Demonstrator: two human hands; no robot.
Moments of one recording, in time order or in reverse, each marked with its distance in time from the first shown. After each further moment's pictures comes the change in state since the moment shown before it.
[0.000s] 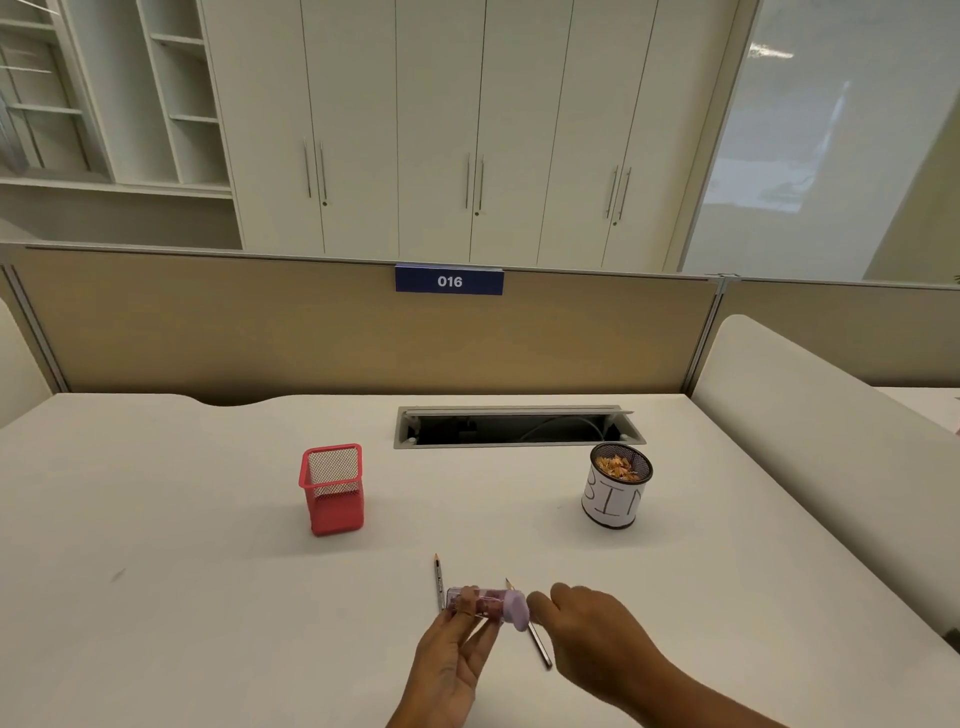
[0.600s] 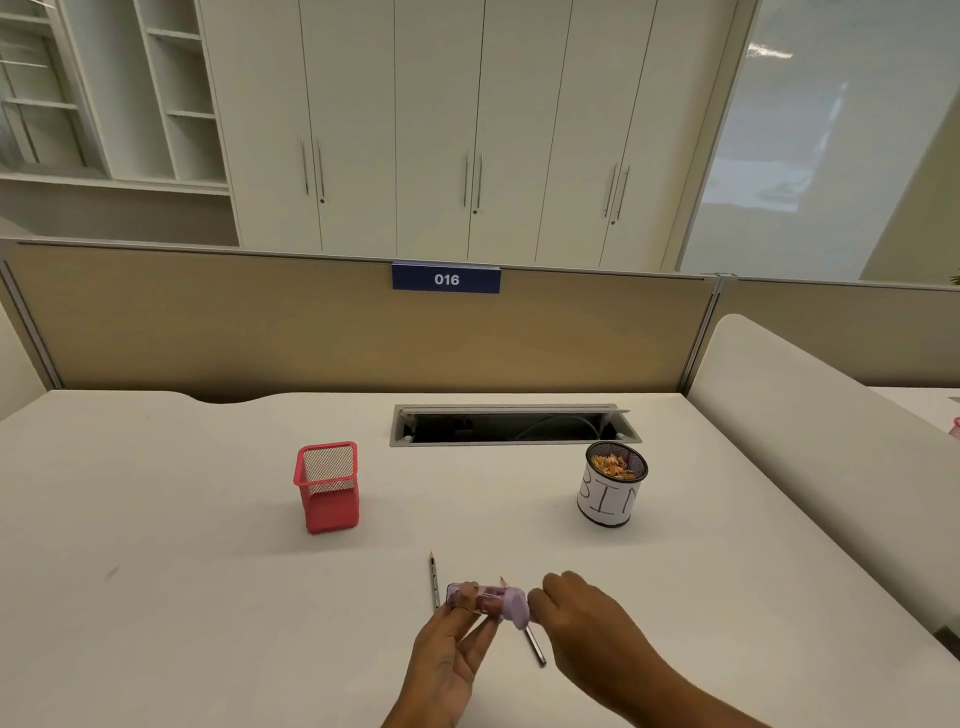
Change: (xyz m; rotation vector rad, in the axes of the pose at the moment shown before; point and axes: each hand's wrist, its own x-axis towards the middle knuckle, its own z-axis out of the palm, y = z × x) left_hand -0.002 0.000 0.003 -0.006 -0.018 0.000; right_hand -0.006 0.005 -0.004 0.124 0.058 0.035
